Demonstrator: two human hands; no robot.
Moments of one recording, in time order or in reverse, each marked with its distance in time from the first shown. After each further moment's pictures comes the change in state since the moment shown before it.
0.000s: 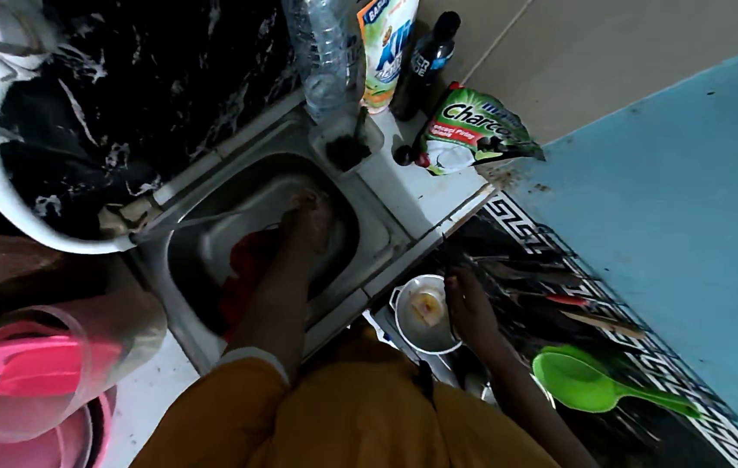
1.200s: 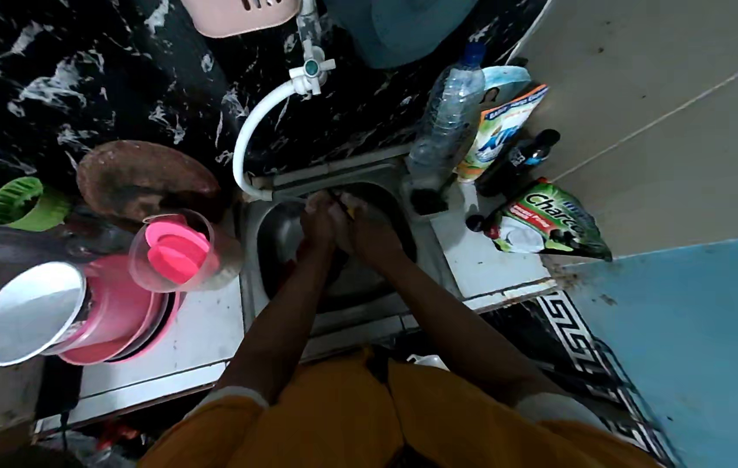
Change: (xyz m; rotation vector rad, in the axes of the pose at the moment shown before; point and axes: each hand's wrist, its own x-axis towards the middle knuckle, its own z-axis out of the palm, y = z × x) left_hand -0.074 -0.042 -0.100 -1.079 0.626 -0.039; right_hand 0.064 -0.290 0.102 -0.506 -0.530 -0.453
